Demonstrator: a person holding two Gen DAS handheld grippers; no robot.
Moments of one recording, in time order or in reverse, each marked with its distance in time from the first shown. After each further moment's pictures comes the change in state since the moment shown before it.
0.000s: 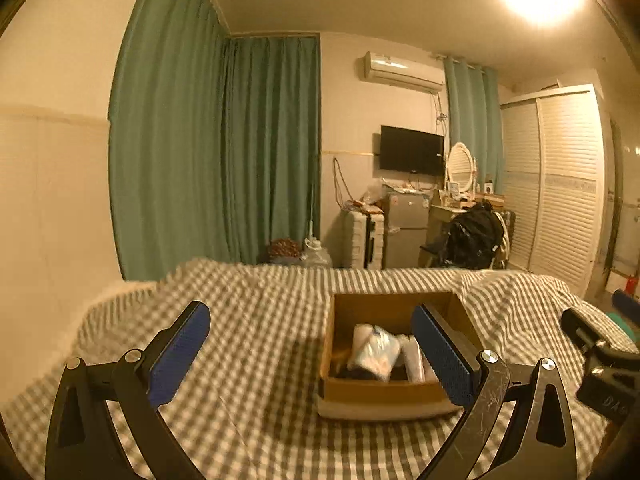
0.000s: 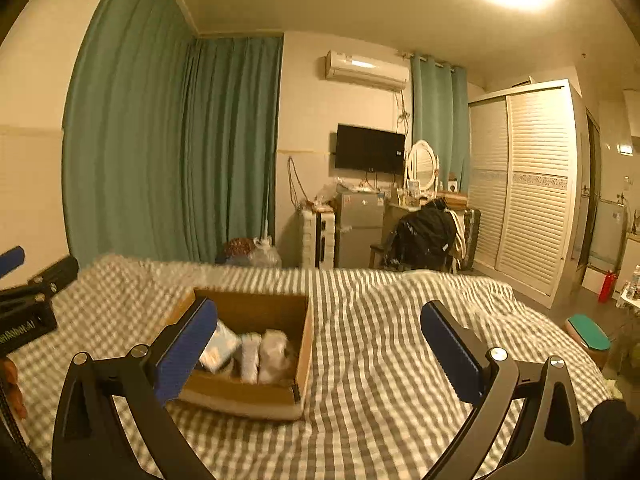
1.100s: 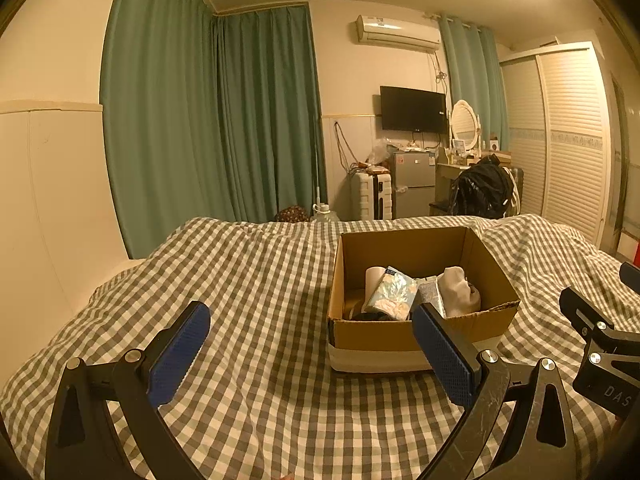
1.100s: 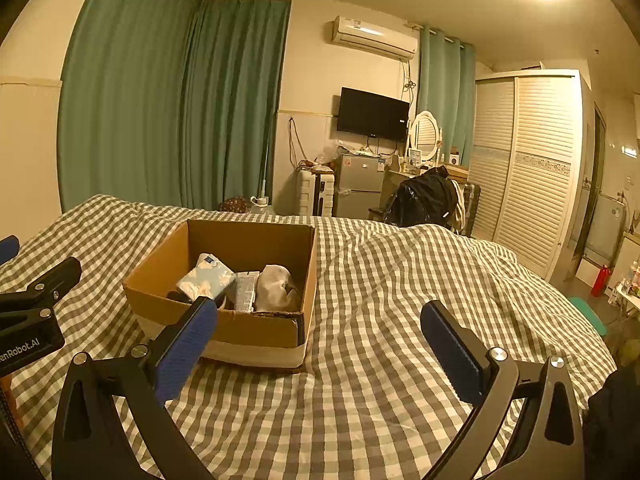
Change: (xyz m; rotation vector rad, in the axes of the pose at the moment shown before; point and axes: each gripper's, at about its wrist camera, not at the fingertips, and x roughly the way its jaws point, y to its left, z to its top) left arm 0.022 -0.010 -0.037 0.082 0.108 0.044; right arm 0.030 0.019 -0.054 -0.040 0.115 -0.019
